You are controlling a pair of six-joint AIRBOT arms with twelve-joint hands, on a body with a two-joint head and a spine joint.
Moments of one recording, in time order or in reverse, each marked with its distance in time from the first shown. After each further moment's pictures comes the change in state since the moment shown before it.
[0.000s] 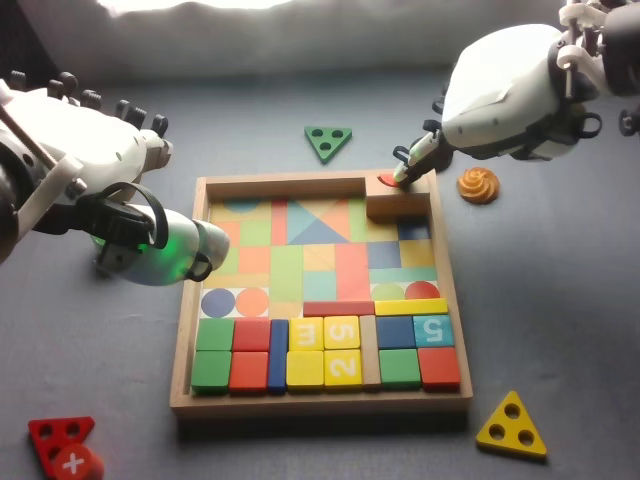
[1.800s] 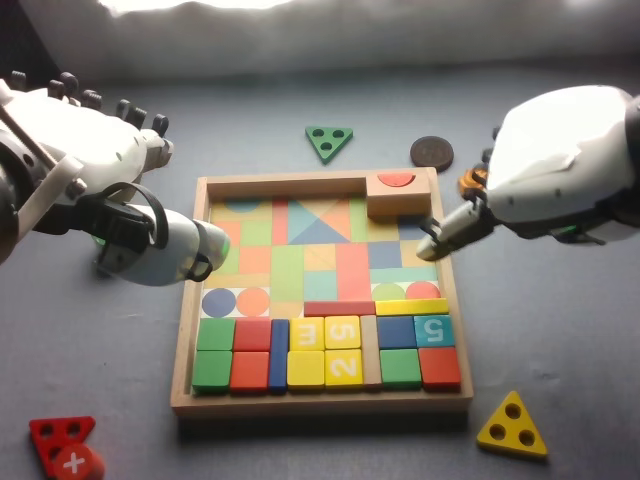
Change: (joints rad) left arm 0.000 0.000 0.000 -0.001 0.000 0.000; right arm -0.041 0.307 -0.431 0.038 -0.048 0.120
